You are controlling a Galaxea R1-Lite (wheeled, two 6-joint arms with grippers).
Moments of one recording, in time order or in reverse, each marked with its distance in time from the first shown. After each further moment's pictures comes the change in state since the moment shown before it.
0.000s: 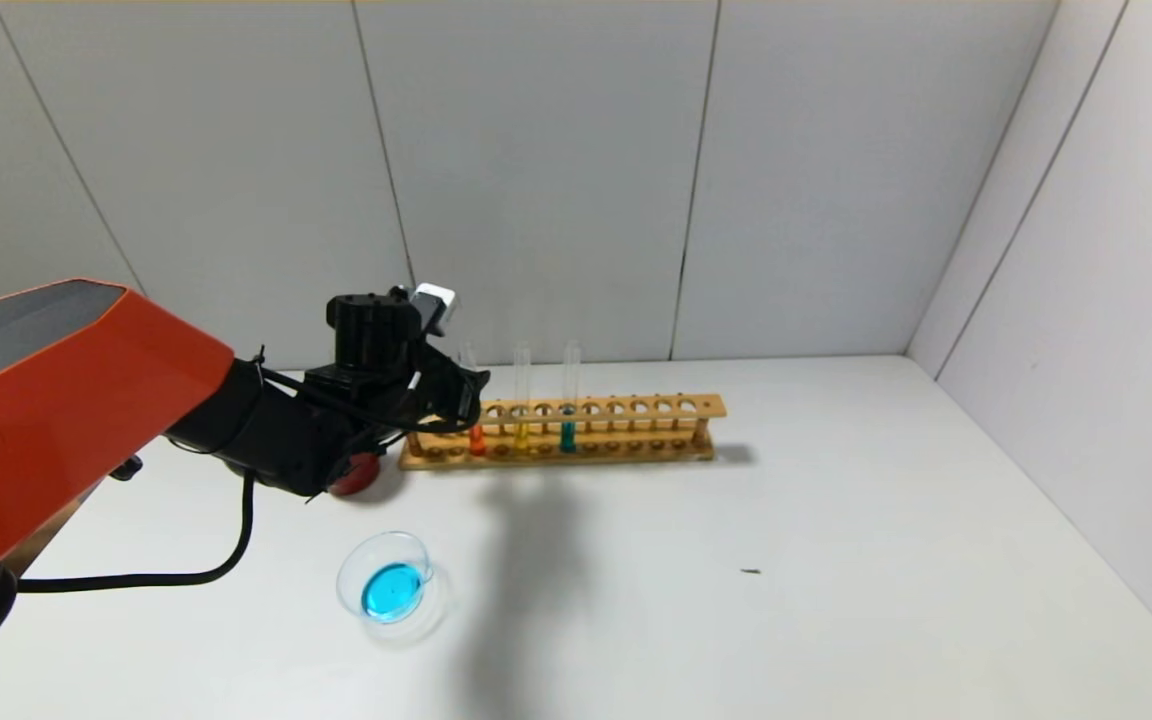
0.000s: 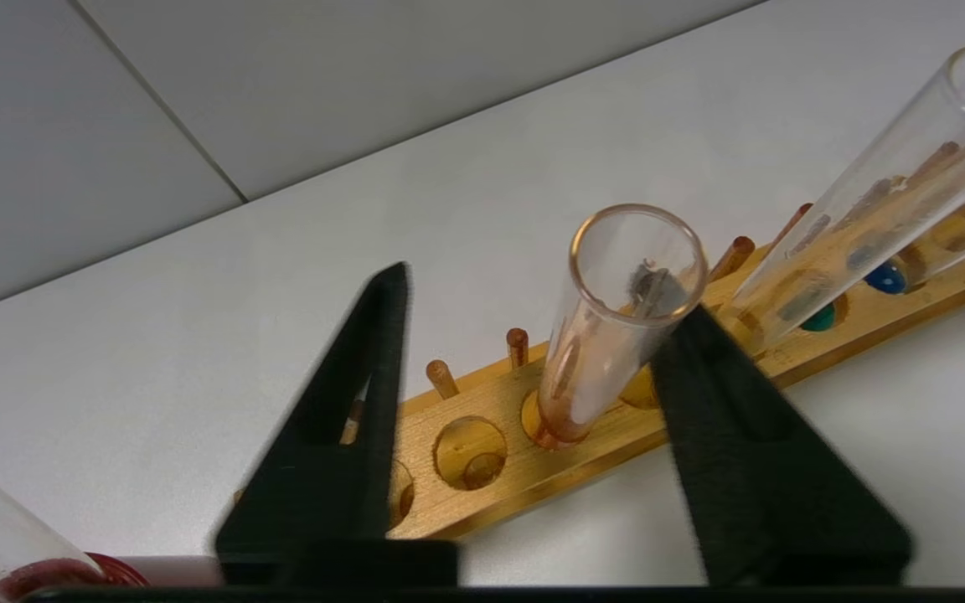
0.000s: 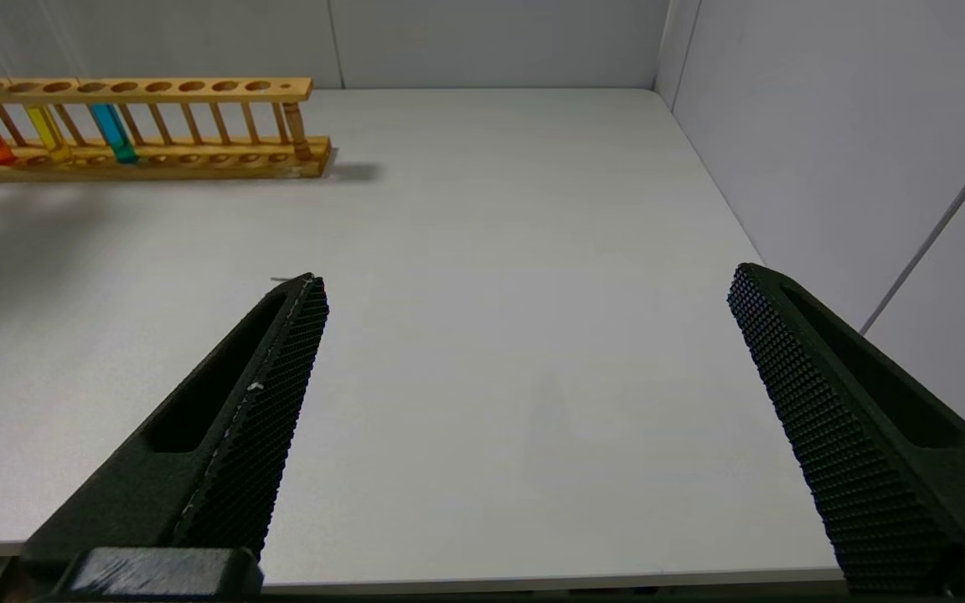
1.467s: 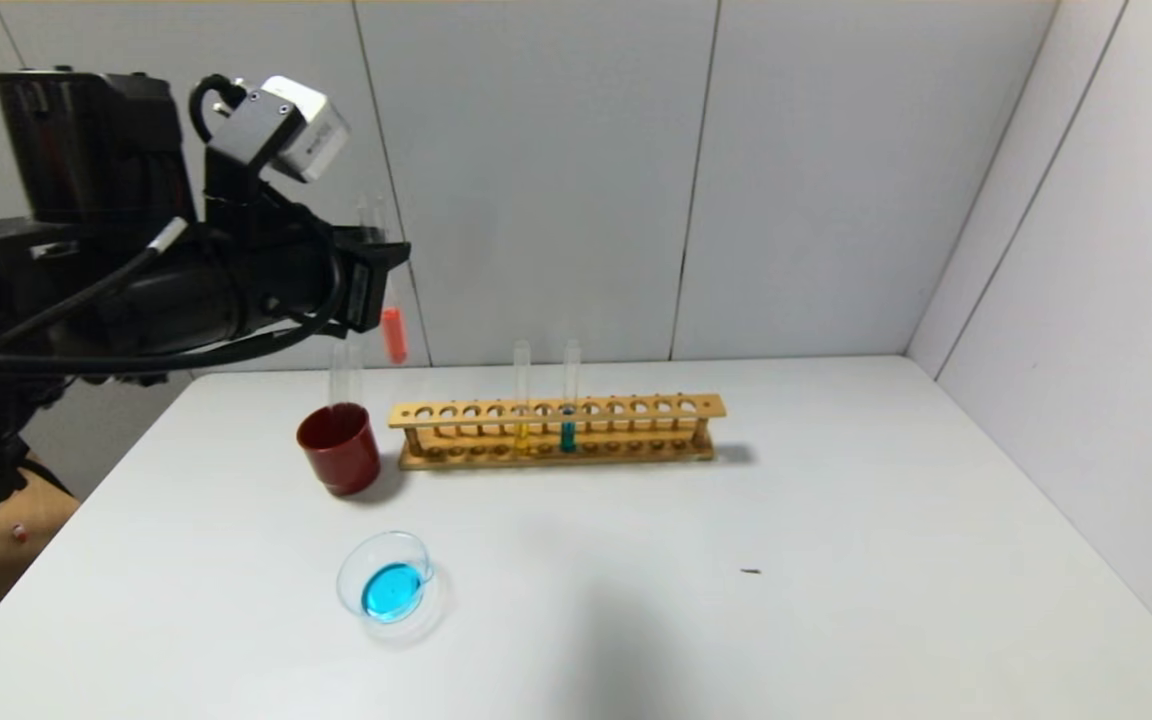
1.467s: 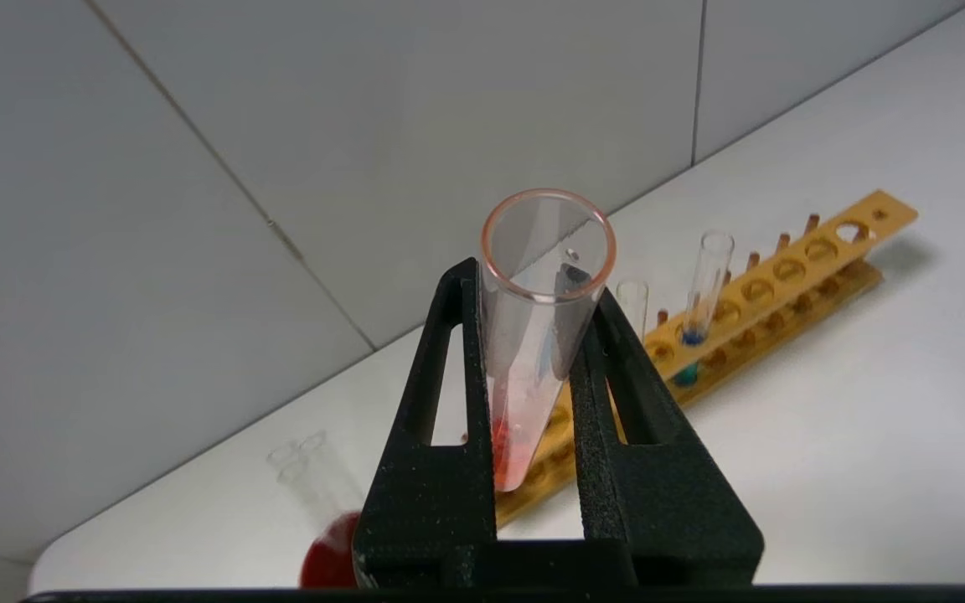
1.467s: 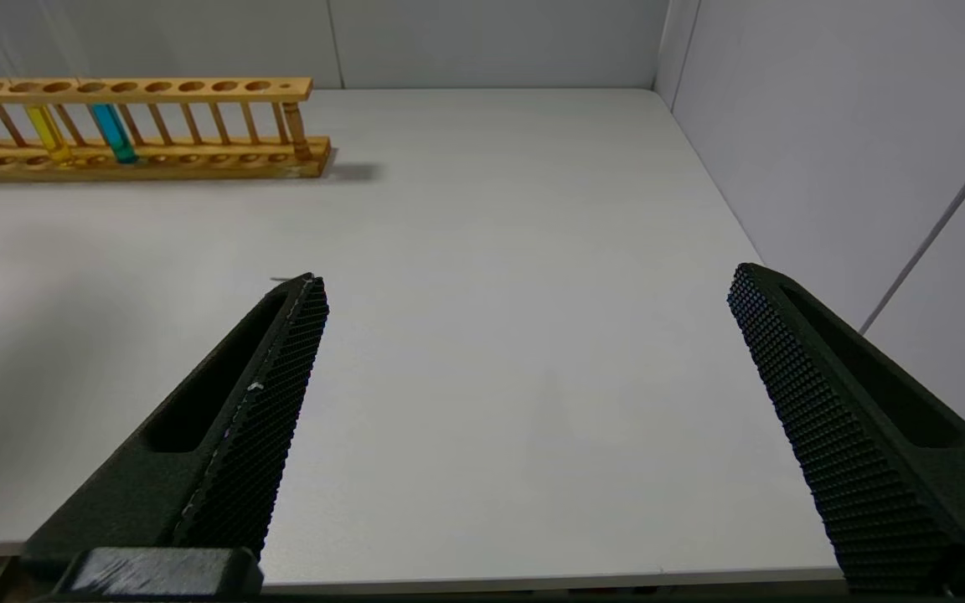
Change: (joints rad) left arm -0.042 -0.593 0.059 0.339 -0.024 0.176; right arm 0.000 0.000 0.000 0.000 0.000 0.000
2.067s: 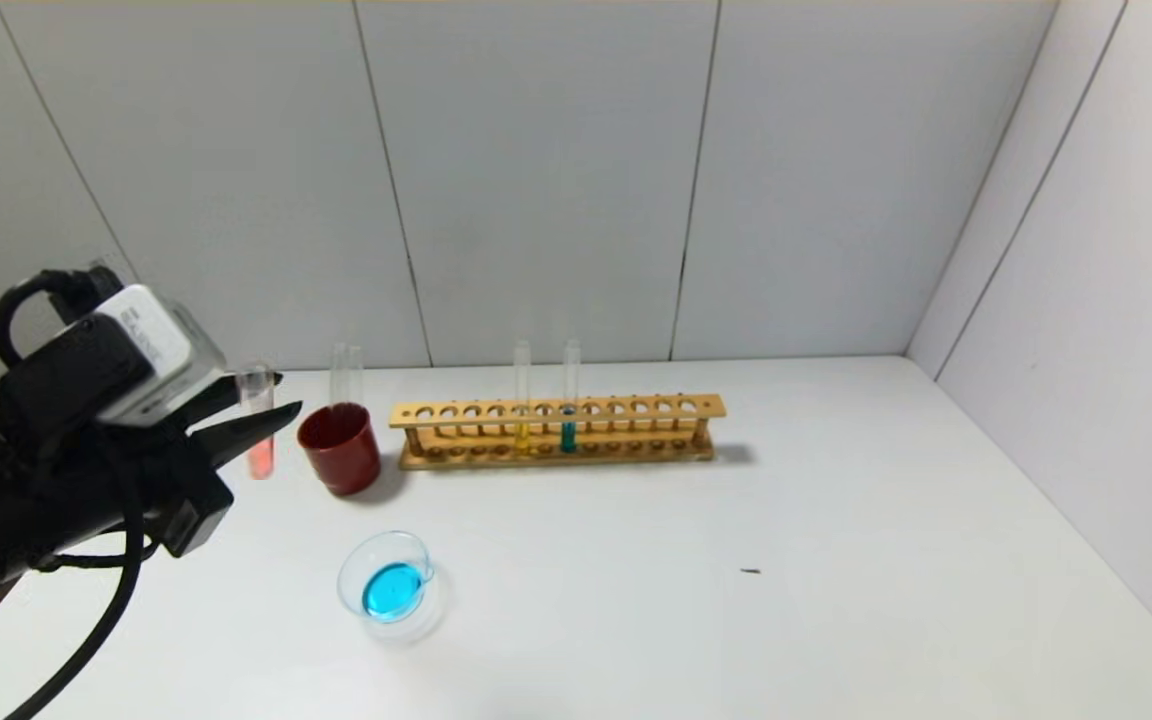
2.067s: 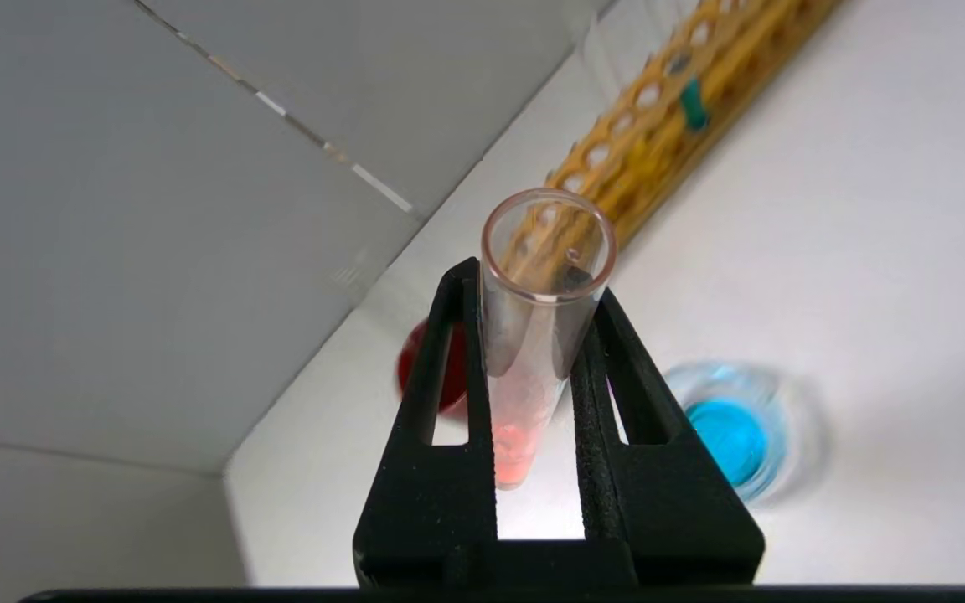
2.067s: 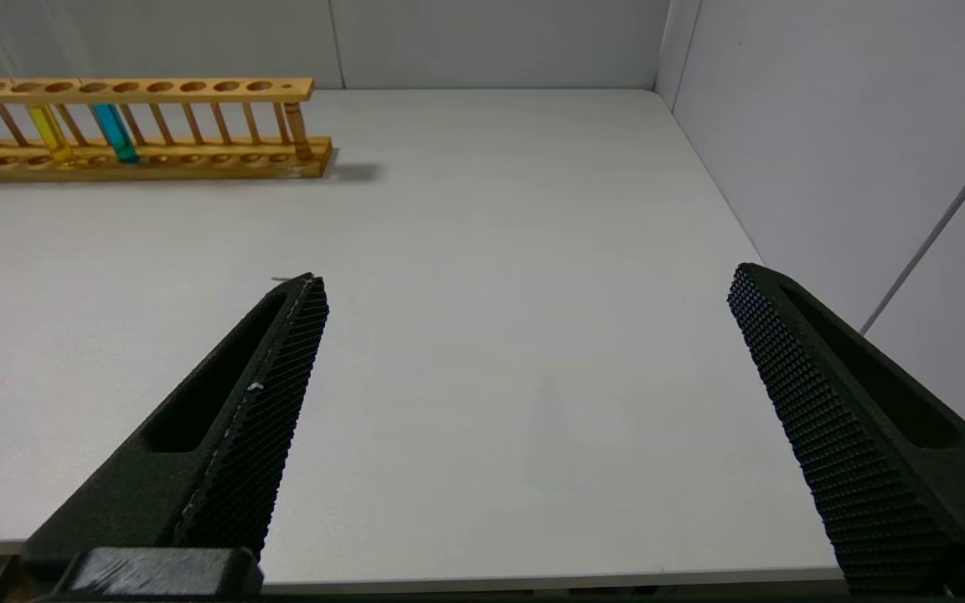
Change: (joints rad) left arm 0.044 -0.383 0.473 0.021 -0.058 0.402; right arm 0.000 0.000 0.000 0.000 0.000 0.000
